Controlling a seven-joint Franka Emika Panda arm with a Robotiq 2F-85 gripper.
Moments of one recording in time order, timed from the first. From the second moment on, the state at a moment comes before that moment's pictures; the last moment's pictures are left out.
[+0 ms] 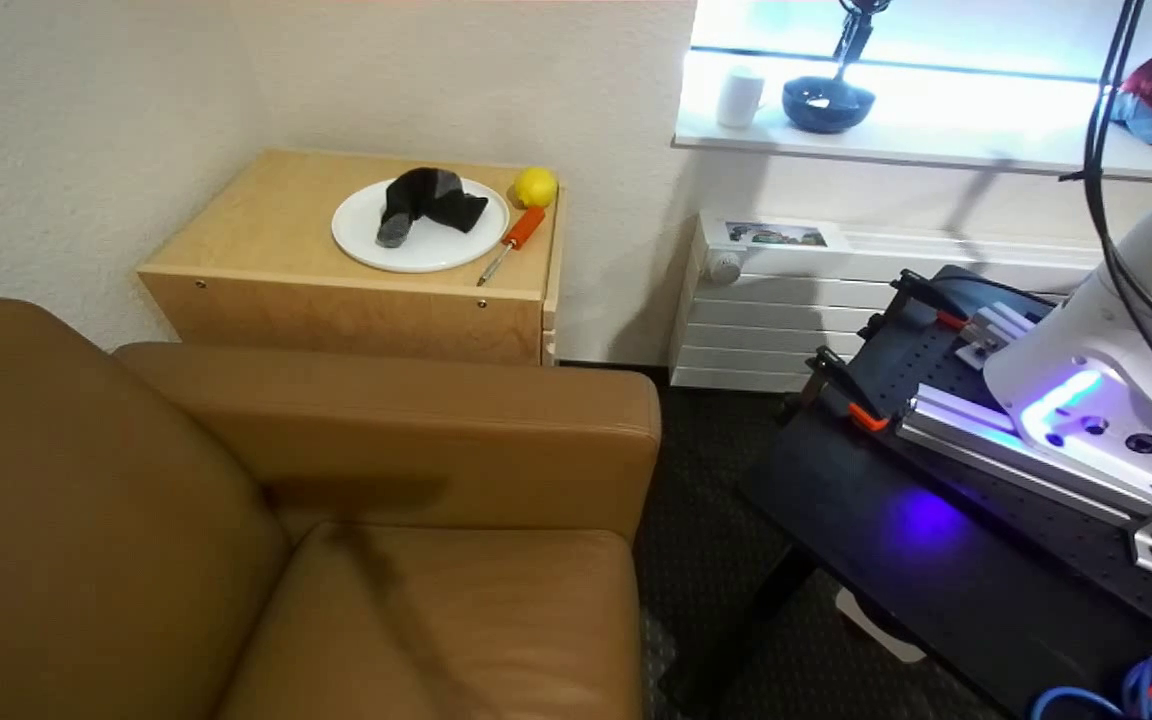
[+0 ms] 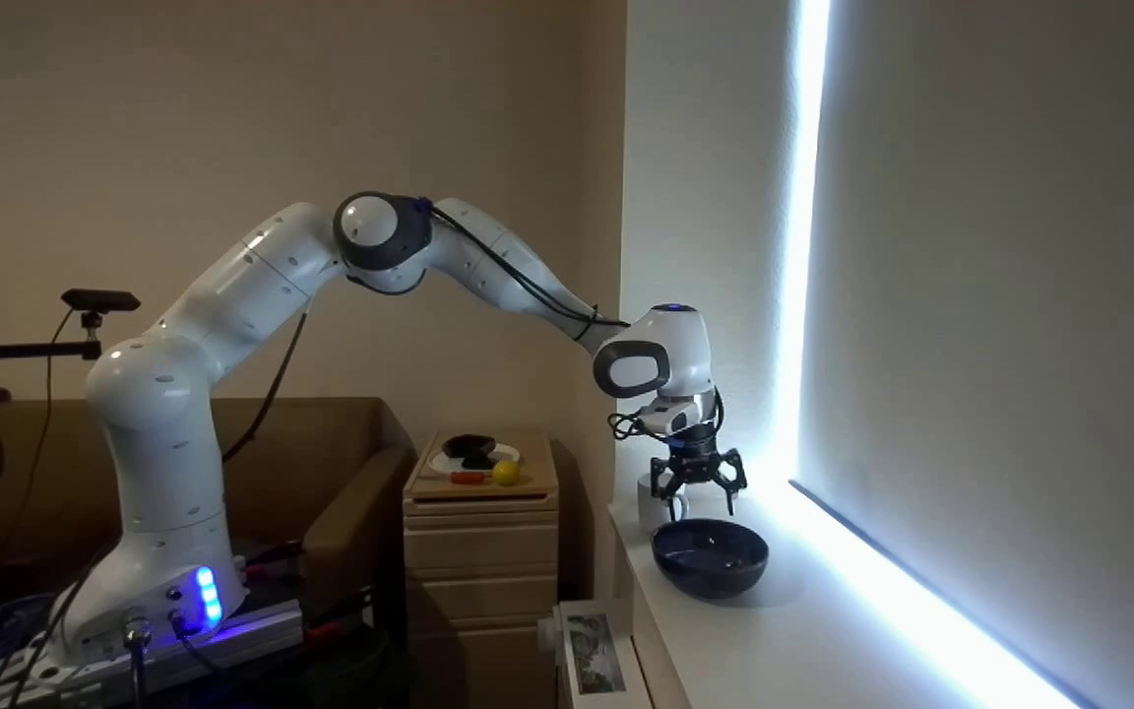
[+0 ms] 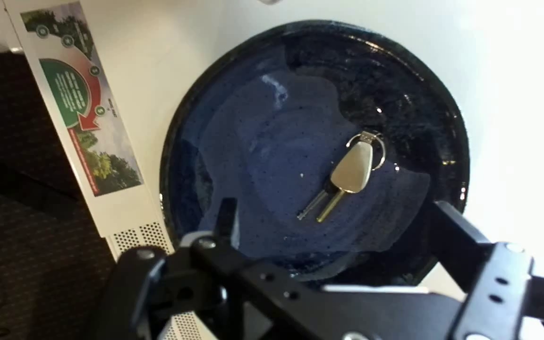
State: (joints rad) arm -0.45 0.78 -0.38 -1.50 0.38 2.41 1.62
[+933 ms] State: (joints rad) arm -0.57 0.88 -0.31 -1.35 0.45 2.28 1.84
